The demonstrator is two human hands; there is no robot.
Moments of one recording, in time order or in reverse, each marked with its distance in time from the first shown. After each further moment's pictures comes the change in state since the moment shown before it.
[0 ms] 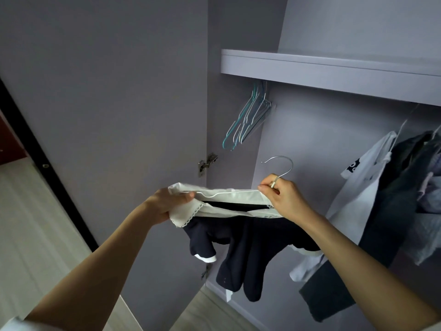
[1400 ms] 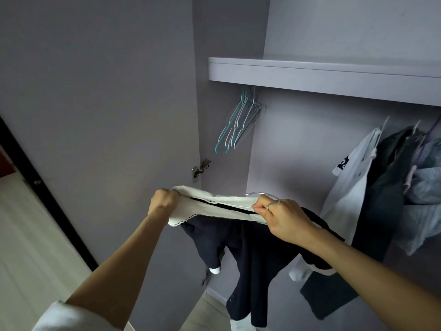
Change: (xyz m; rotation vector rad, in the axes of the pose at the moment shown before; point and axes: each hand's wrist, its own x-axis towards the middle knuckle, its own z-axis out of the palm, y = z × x) left_hand 0.046 -0.005 0.005 0.486 0.486 -0.013; right_hand -0.040 -0.022 -0.008 -0.574 -0.138 -0.172
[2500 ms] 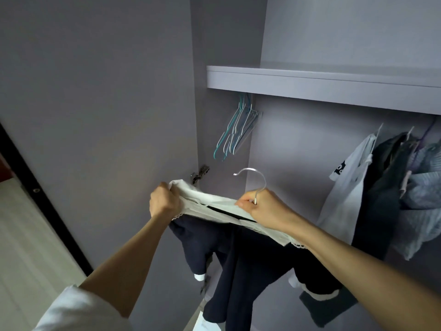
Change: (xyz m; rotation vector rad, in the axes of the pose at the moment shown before) left_hand 0.001 0.014 0.002 0.078 0.207 0.218; right_hand 0.037 -0.033 -0.016 0.502 -0.142 0.269
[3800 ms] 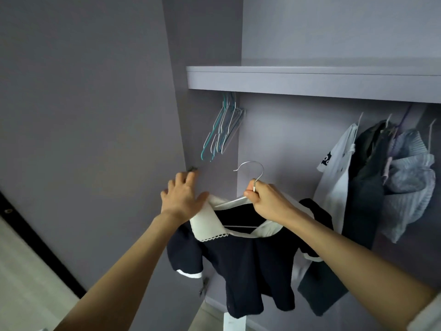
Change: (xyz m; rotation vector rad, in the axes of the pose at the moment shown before) left_hand -0.036 0.054 -0.002 0.326 -0.270 0.494; right_hand 0.009 0.039 -0.014 -0.185 0.203 -0.026
